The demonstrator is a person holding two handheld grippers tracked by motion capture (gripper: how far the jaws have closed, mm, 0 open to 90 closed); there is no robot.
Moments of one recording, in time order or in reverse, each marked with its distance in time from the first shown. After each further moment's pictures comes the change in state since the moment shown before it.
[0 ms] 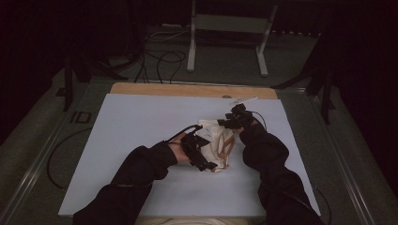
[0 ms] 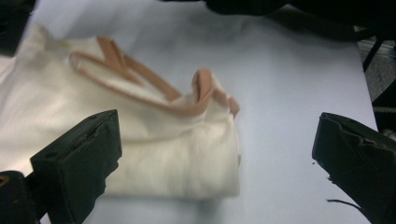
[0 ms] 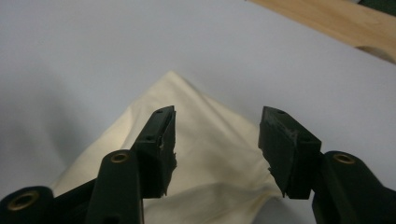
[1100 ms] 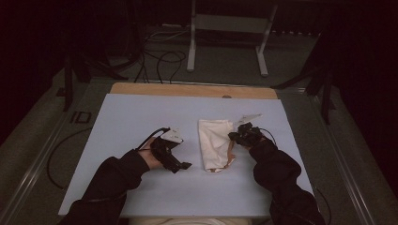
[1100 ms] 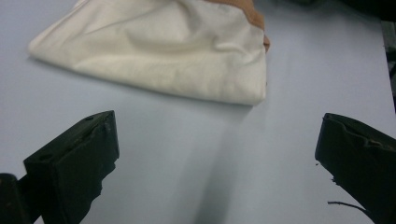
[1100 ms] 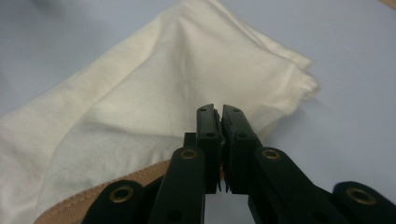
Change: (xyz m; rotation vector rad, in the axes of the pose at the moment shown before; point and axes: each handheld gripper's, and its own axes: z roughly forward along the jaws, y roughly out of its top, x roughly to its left) left arm -0.001 -0.070 -0.055 -0.073 0.111 -0.103; right arm 0.020 -0.049 -0.032 0.076 -0.038 -0.123
